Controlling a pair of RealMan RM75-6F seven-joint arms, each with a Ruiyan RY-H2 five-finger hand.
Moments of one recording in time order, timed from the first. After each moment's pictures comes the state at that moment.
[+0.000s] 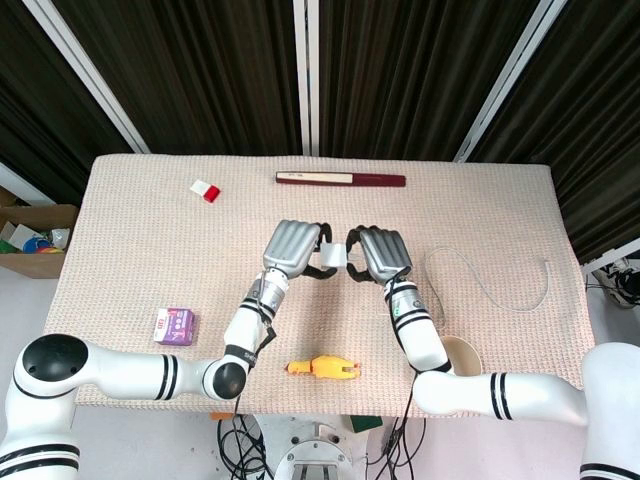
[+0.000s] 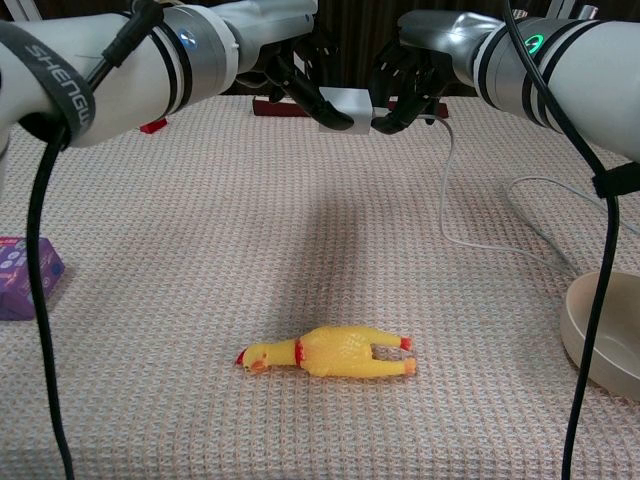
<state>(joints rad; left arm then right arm) -1.11 -1.68 -0.37 -1.64 0.56 1.14 0.67 0.97 -1.57 0.35 -1.77 -0.52 1.19 -0.62</state>
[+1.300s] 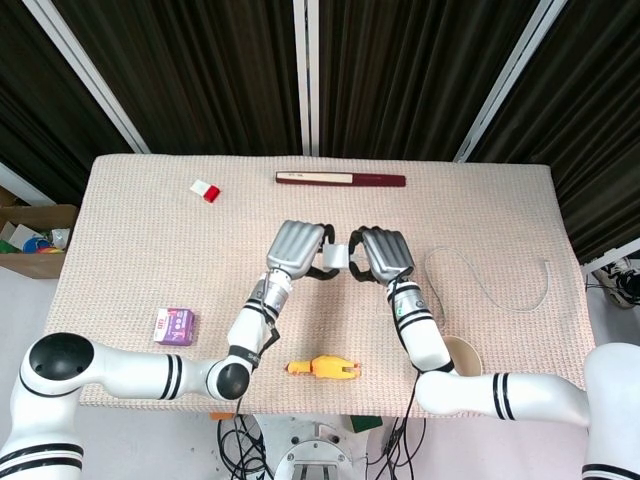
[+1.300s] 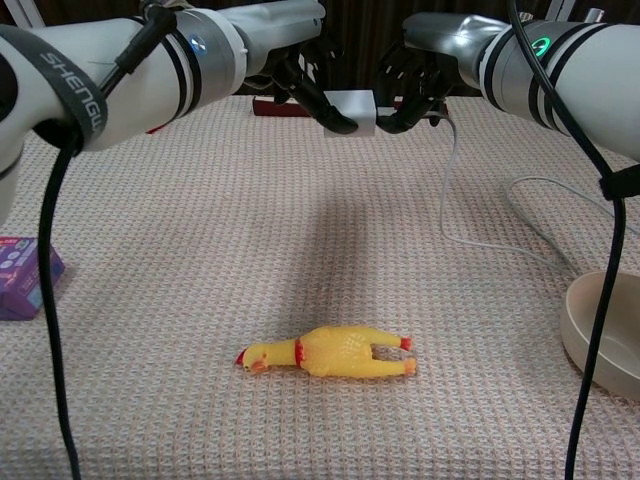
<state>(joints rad) -1.13 -1.69 -0.35 -1.62 0.56 1.15 0.69 0.96 -1.56 0.34 -1.77 -0.52 1.19 -0.61</state>
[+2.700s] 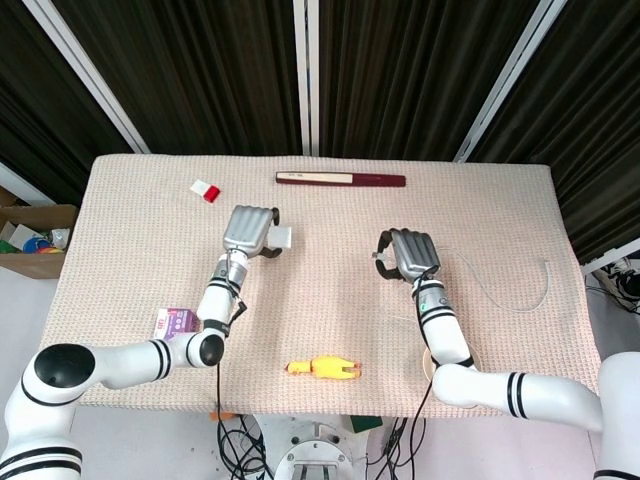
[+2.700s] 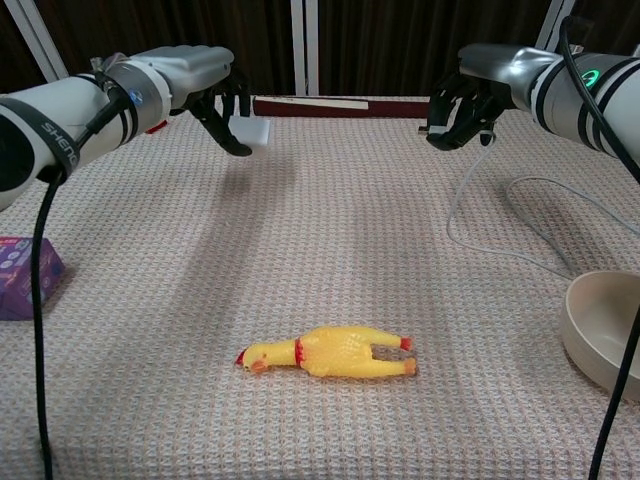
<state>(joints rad) -1.05 -1.74 -0.24 -1.20 0.65 0.98 0.57 0.90 -1.55 0.29 -1.65 -0.52 1.12 -0.55</state>
